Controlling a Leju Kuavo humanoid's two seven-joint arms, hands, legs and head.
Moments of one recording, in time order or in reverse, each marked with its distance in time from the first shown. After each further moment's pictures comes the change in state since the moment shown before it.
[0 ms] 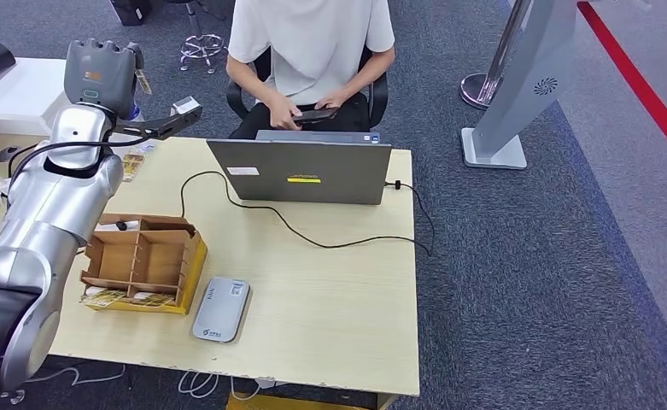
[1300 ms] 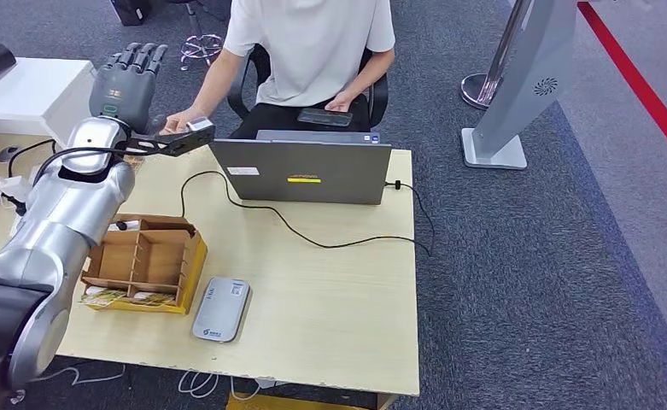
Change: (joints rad) left arm 0.031 -0.020 0.000 0.061 0.134 -0.071 -0.107; right arm 0.010 0.000 -0.019 0.000 -0.024 -0.008 -0.025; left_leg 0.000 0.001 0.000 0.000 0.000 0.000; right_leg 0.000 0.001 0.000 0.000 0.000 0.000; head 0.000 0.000
